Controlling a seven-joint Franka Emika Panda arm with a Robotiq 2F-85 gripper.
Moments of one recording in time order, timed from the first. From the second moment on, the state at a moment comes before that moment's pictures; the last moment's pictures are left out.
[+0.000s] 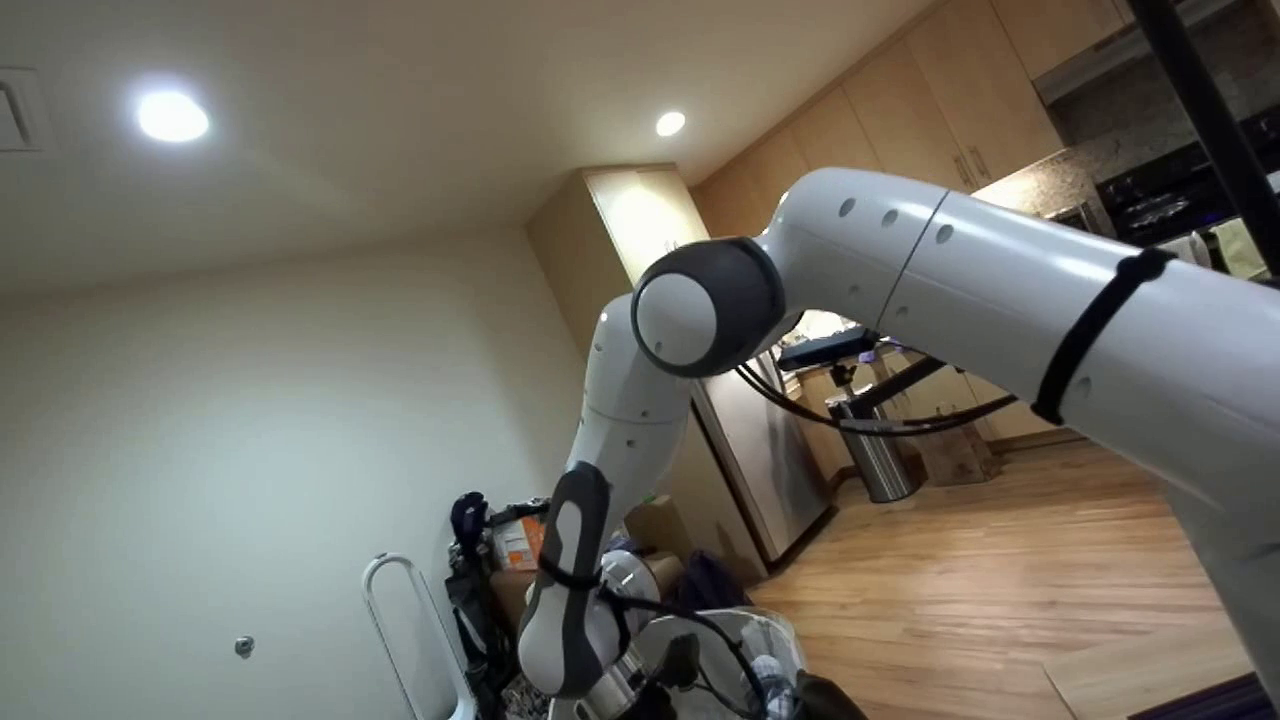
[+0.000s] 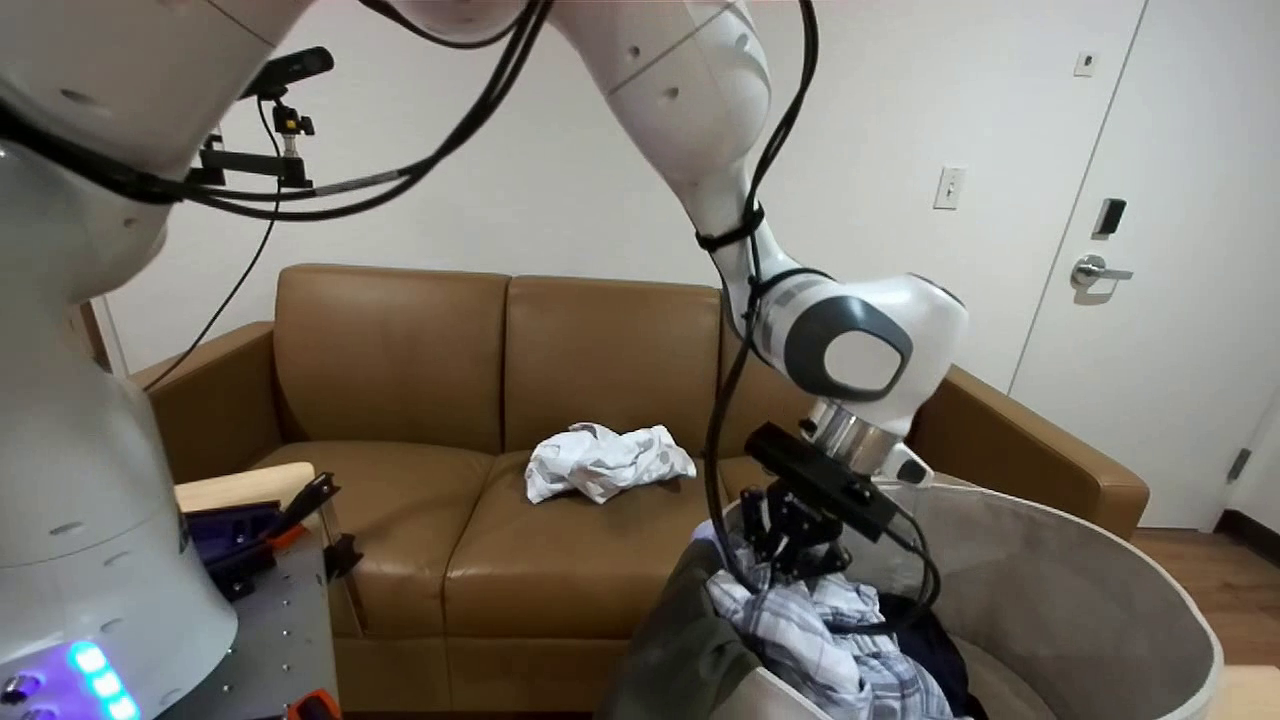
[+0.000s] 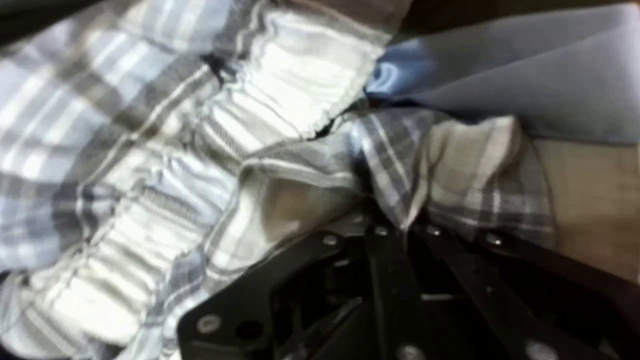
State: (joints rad) arm -0.30 0.72 -0.02 -1.77 0.05 2.14 -0.66
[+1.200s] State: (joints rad) arm -0.39 0.50 -0.01 -1.83 0.07 2.23 -0.76
